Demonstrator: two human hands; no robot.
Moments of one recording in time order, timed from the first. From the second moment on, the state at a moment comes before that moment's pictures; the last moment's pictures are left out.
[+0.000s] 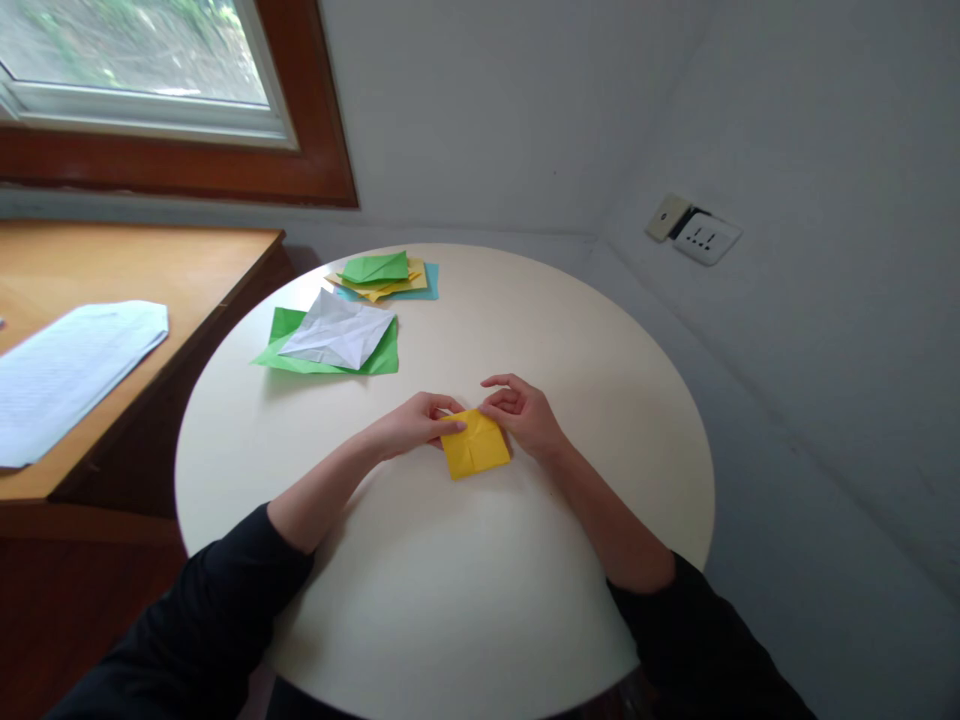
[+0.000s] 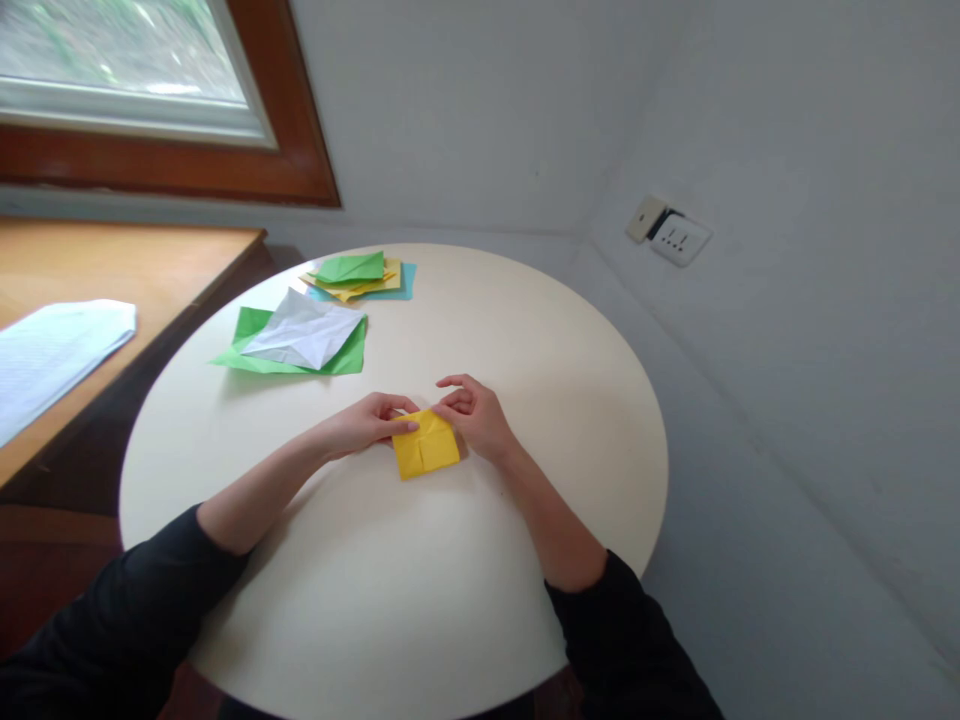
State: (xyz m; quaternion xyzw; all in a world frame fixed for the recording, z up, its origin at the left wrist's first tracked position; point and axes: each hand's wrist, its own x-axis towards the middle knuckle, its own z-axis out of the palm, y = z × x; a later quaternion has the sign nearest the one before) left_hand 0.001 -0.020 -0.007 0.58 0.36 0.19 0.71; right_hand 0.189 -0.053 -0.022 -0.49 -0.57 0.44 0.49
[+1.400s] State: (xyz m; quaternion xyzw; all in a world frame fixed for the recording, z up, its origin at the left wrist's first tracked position) left_hand 0.005 -0.018 -0.002 0.44 0.33 0.38 0.74; right_hand 0.186 -0.058 -0.026 -0.46 -0.74 0.08 0.48
